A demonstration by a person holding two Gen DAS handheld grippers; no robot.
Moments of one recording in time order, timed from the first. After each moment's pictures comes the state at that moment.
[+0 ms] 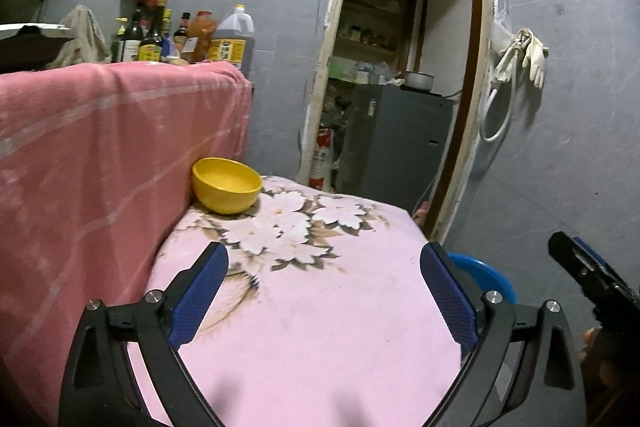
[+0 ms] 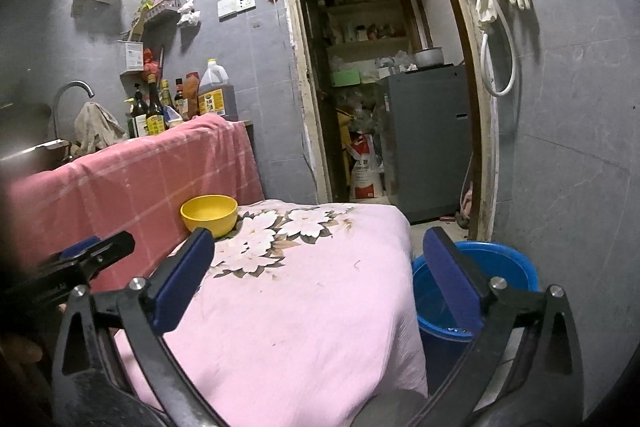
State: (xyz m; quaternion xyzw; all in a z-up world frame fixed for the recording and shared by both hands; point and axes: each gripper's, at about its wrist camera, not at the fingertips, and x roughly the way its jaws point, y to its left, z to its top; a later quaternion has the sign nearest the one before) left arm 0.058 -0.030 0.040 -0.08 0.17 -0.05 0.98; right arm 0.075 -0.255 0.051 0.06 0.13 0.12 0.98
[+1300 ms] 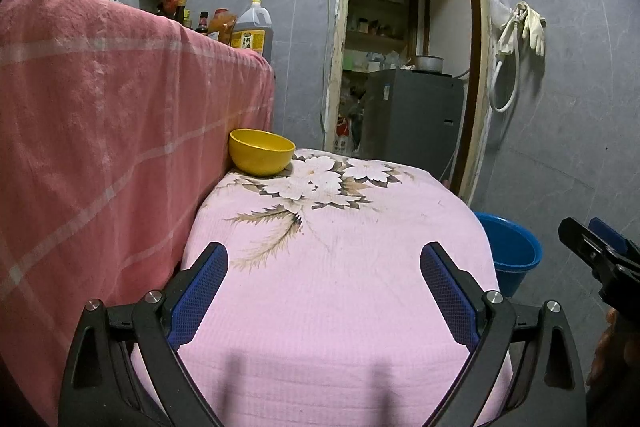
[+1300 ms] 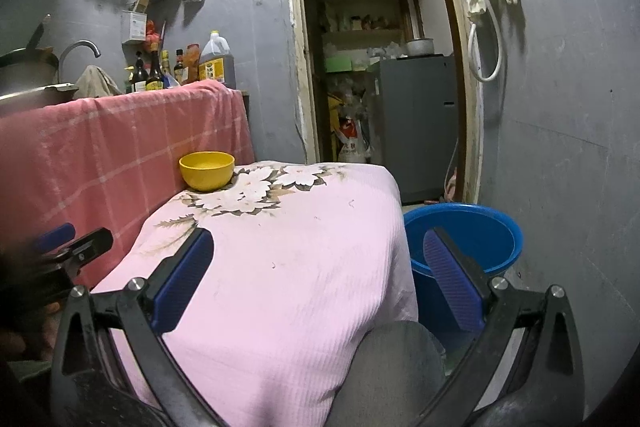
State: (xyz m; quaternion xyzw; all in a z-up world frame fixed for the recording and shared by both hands) left arm 0.003 -0.015 -0.030 -0.04 0.18 -0.02 0.98; right arm 0.017 -0.239 -0.009 0.03 0.15 0.09 0.98
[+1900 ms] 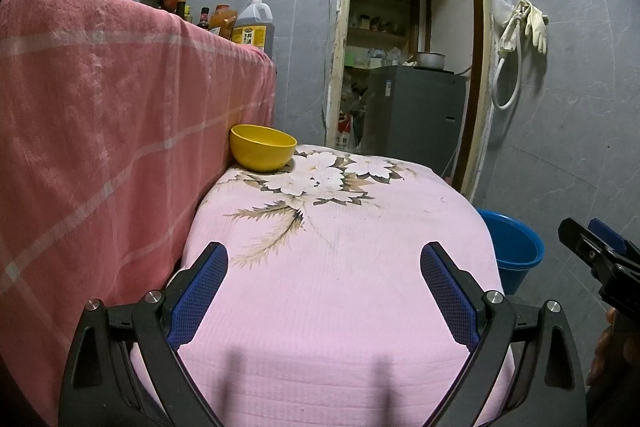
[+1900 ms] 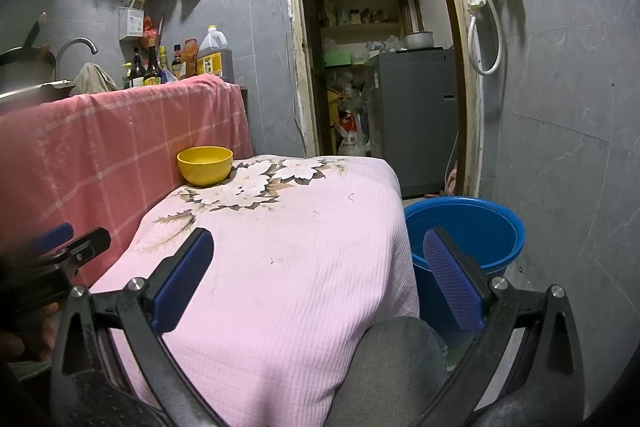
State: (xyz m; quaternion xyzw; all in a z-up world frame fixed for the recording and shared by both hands) left arm 0.008 -0.010 -0.033 -0.04 0.18 -0.02 0.98; right arm 0.021 -0.237 -0.011 0.03 0.16 0.09 0.98
